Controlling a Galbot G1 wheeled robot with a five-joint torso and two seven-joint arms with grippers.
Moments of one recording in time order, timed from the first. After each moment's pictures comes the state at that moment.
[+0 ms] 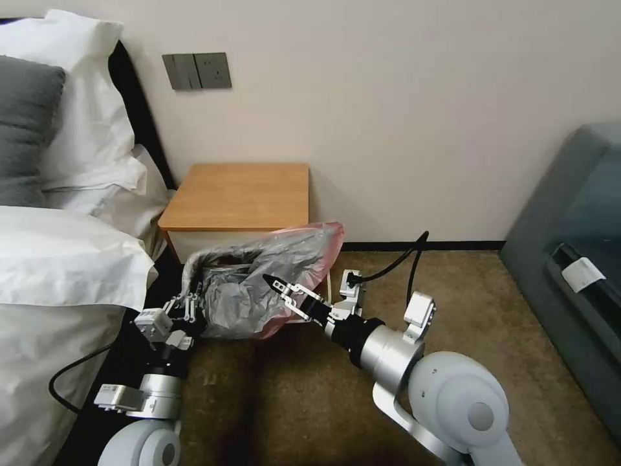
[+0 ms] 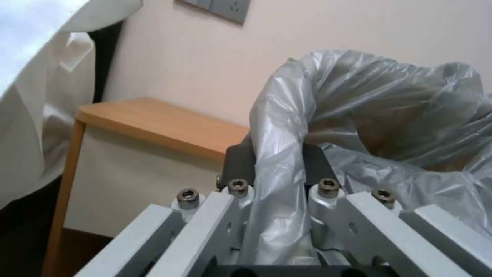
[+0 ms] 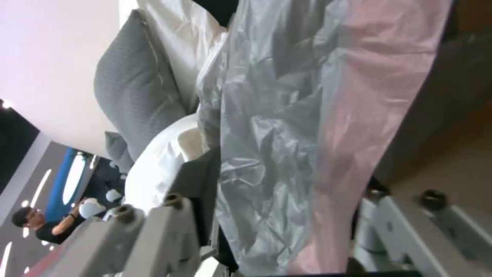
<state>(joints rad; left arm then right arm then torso) 1.64 -1.44 -0.65 -2.14 -0.54 -0.20 0.19 -1.26 1.40 0.11 2.38 1.41 -0.61 0.54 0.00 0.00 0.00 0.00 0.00</state>
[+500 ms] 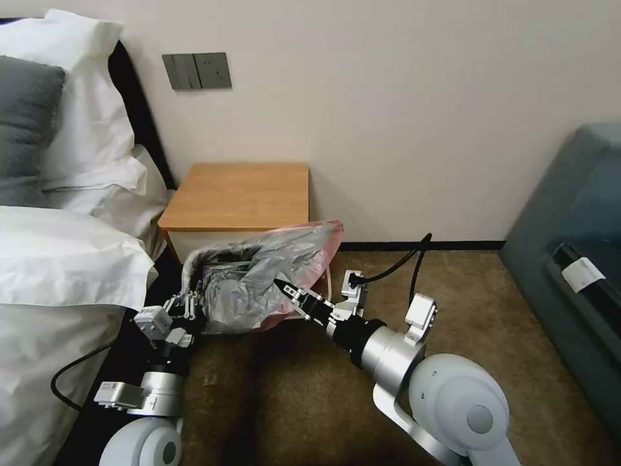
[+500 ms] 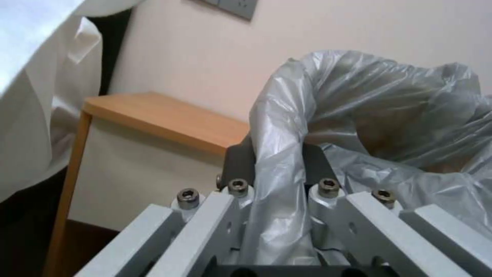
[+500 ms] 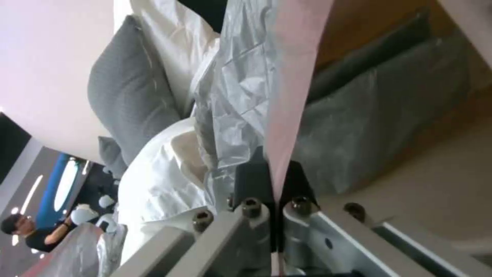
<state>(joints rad) 1.64 -1.44 -0.65 -2.13 -0.56 -0.19 0.17 -1.28 1.40 0.12 2.39 1.38 -0.61 0.54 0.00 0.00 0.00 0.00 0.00</state>
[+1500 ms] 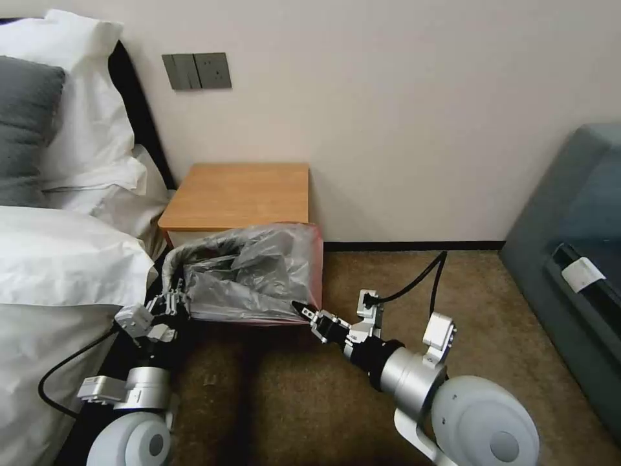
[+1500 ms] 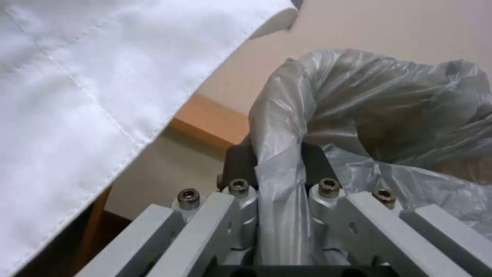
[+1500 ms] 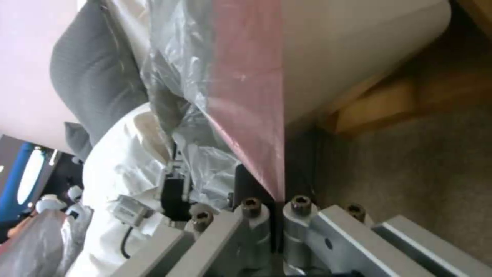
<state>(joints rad) 1.61 -1.44 -0.71 -2.13 -0.67 -0.13 0.12 -1.40 1.36 0.20 2.43 1.34 -0.68 0.50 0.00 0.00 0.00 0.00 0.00</state>
